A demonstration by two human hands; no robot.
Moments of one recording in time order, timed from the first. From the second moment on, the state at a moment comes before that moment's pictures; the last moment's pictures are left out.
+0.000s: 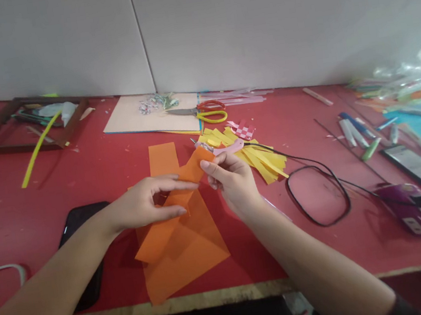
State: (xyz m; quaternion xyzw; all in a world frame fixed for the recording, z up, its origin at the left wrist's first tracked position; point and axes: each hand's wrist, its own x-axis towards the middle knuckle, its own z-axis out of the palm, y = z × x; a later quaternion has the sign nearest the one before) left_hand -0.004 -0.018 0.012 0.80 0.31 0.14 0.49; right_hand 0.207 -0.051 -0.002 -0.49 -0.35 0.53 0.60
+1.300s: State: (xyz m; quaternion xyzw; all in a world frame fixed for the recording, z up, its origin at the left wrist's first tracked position) left_hand 0.004 -0.020 0.015 0.68 0.39 0.15 0.60; right_hand 0.189 -0.062 -0.011 -0.51 -0.49 0.51 0.49
